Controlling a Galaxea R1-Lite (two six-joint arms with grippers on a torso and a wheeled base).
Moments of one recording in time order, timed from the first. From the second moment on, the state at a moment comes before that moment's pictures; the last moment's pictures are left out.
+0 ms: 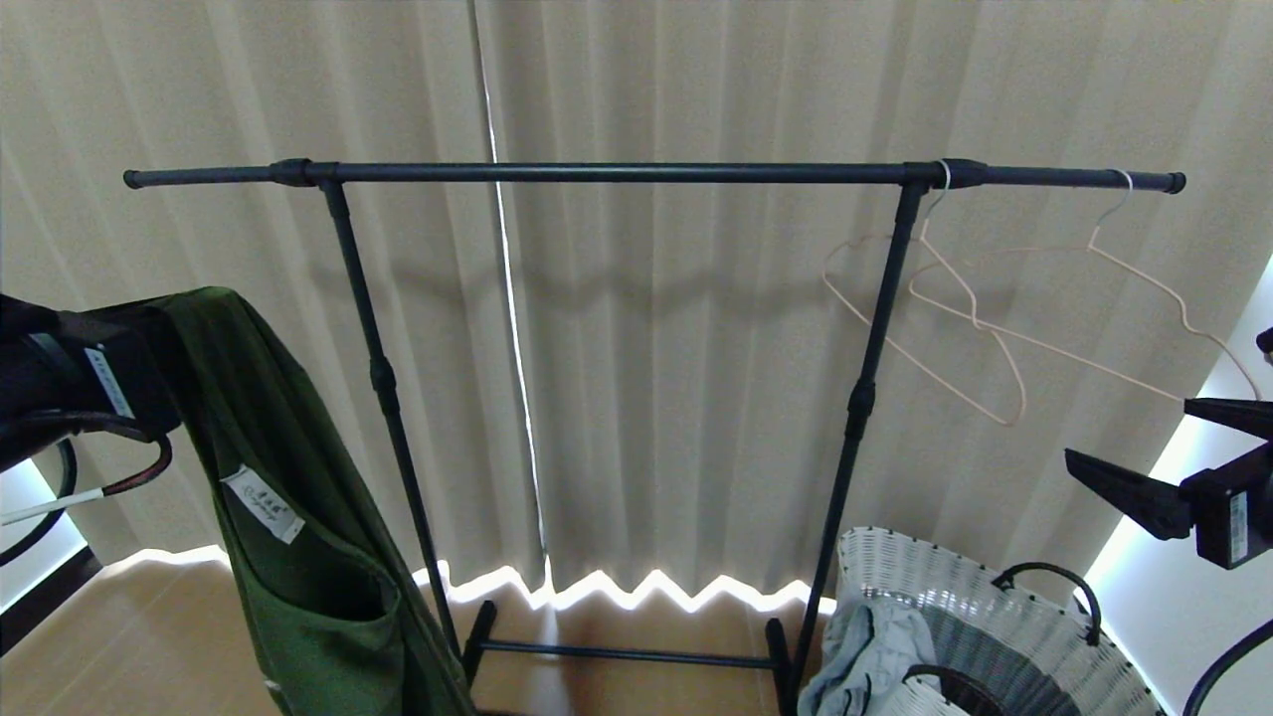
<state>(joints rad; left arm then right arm) -0.13 1.15 -0.70 -0.42 -0.08 0.12 0.13 1.12 -0.62 -0.15 -0.05 -0.25</state>
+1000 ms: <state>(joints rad) -0.09 1.18 -0.65 -0.46 -0.08 0.15 0.13 1.15 -0.69 -0.14 -0.07 -0.25</state>
